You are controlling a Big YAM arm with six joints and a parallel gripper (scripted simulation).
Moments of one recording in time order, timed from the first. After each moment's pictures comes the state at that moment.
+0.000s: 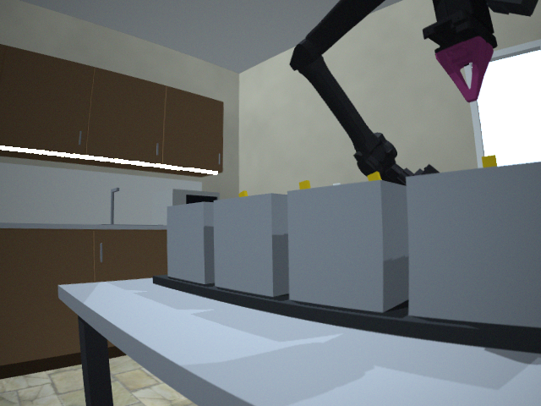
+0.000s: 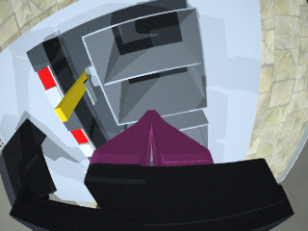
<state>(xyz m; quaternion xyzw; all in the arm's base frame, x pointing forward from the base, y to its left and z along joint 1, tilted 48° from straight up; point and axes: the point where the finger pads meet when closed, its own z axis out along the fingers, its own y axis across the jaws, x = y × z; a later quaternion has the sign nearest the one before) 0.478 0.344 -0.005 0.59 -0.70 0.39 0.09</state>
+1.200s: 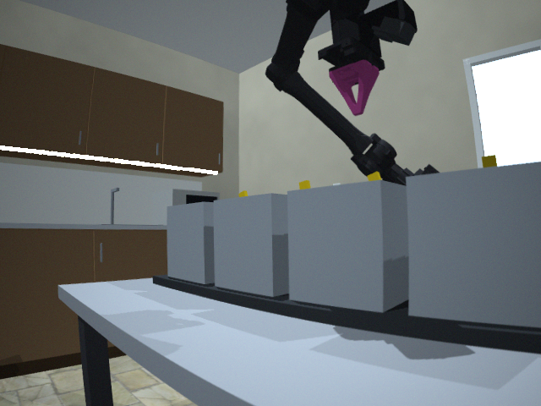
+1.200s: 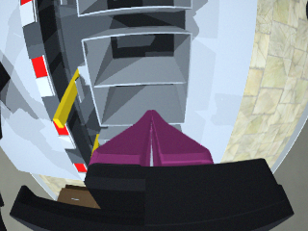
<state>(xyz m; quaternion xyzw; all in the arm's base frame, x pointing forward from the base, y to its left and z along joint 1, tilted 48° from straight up) 0.480 0.233 0.119 0.66 -0.63 0.38 0.12</state>
